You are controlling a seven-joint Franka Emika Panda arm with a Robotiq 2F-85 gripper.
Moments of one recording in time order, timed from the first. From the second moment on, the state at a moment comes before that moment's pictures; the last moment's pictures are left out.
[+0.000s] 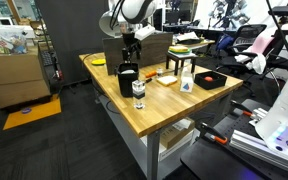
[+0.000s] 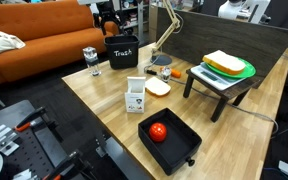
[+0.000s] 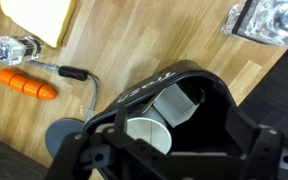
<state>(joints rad) 0.23 0.45 0.14 -1.78 -0.28 2.22 0.06</state>
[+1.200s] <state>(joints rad) 0.32 0.68 0.07 -1.51 -0.54 2.18 -0.03</state>
